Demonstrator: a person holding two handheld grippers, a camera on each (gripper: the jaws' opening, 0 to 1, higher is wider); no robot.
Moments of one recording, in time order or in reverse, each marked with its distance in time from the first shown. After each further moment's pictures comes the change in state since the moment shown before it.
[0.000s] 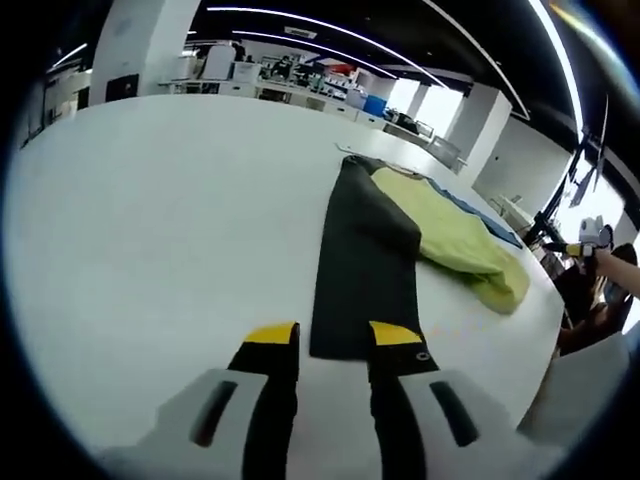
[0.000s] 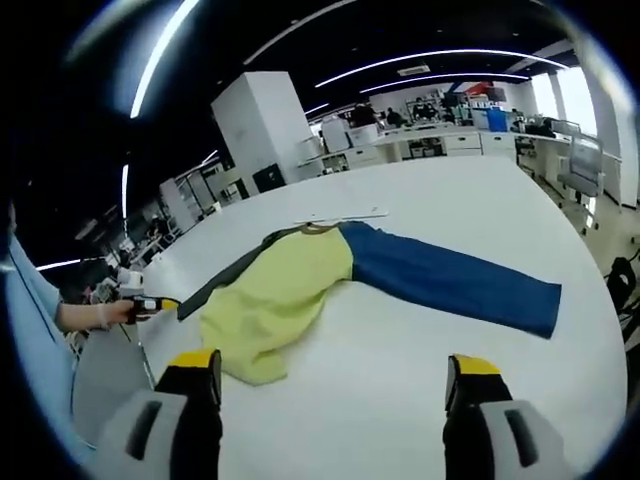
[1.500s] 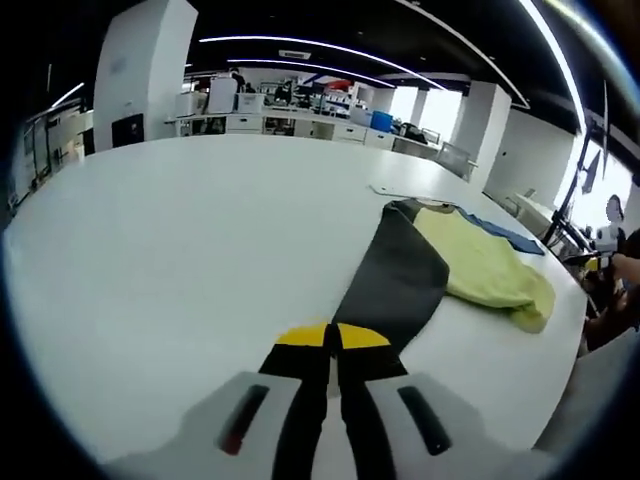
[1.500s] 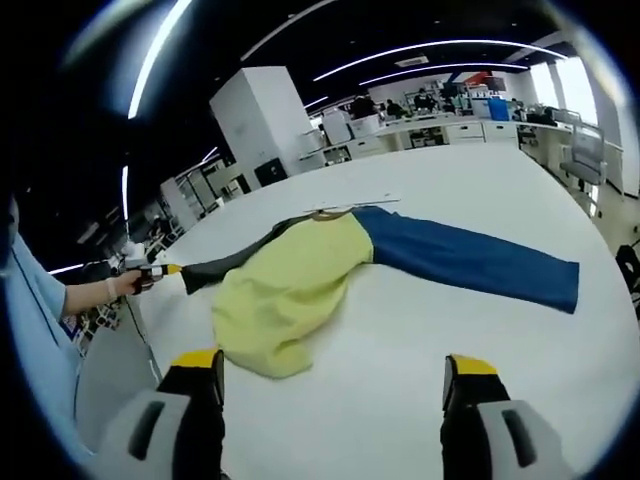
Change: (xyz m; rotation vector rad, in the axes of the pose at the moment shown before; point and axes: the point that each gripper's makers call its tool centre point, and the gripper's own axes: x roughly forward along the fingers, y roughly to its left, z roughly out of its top) left arm -0.012 0.090 0.093 0.121 -0.071 0.088; right arm 0.015 0.031 -0.021 0.032 0.038 0.016
